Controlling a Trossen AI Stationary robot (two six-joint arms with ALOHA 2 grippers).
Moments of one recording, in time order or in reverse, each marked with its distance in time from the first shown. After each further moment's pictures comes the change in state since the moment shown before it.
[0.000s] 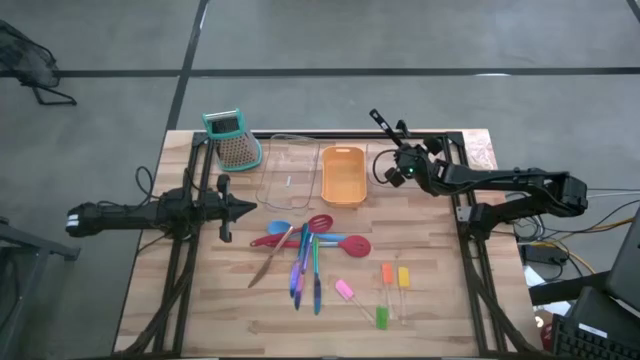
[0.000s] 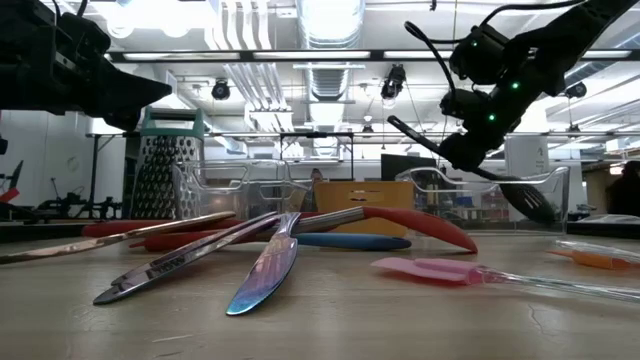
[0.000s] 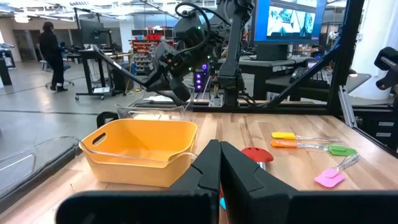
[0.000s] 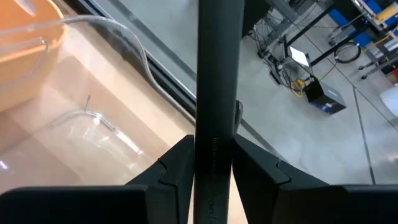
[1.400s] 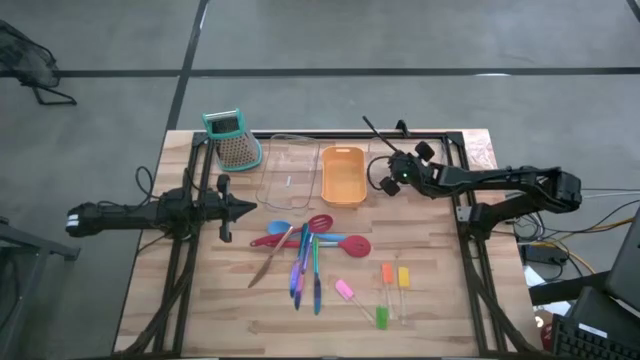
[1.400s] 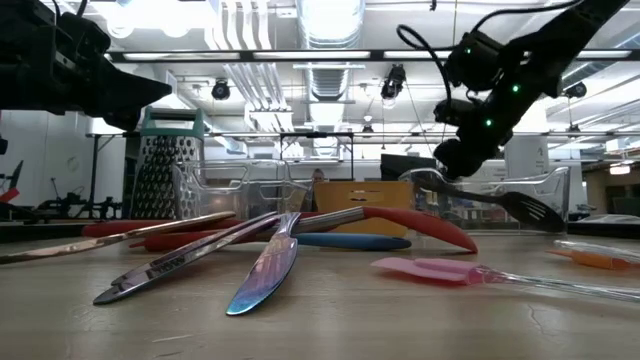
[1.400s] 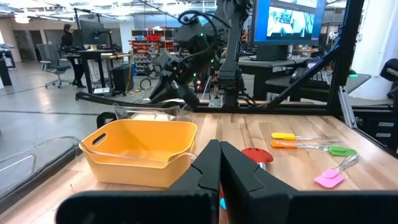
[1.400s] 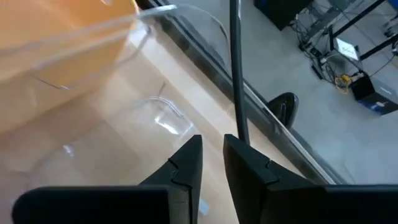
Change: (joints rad) left arm 0.000 0.000 0.000 0.002 0.000 0.000; right arm 0.051 0.054 0.024 -0.051 -0.122 0.102
